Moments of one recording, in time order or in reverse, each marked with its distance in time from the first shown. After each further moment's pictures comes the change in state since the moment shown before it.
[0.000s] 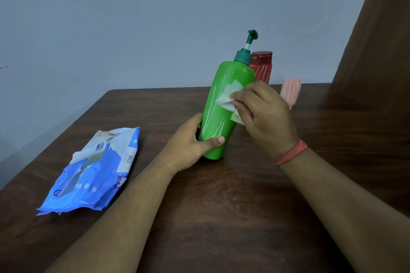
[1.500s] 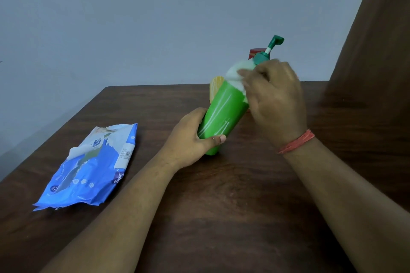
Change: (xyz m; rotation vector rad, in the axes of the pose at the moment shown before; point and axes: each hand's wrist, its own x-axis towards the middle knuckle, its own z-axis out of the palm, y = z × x) left_hand 0.001 0.005 0.005 0.307 0.069 0.127; right_hand 0.014 0.006 -0.013 -0.304 0.117 0.010
